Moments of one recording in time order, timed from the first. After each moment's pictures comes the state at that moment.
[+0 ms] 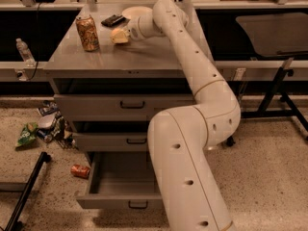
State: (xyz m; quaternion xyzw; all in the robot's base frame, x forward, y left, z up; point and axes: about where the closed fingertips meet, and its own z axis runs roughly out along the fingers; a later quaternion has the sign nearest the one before) arm 0.923 0.119 0.847 -0.41 0.74 0.24 0.48
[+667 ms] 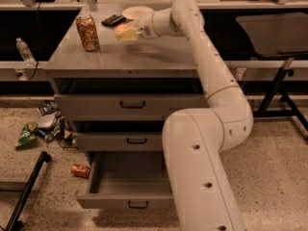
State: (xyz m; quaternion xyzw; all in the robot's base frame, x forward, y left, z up) arm 0.886 0.094 0.877 -0.46 0.67 0.29 0.50
